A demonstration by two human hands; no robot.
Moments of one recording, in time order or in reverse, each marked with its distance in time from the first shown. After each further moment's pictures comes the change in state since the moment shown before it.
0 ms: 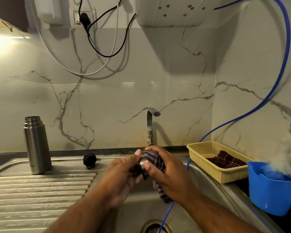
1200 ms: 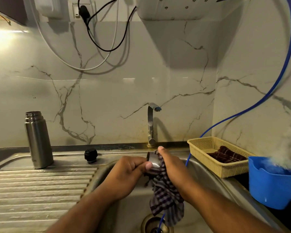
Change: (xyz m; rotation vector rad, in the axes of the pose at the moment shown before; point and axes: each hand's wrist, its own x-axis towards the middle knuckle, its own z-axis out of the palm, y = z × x) left_hand 0.000 -0.007 -0.013 1.063 -0.143 0.408; right_hand 0.003 -0.006 0.001 0.445 -0.016 0.629
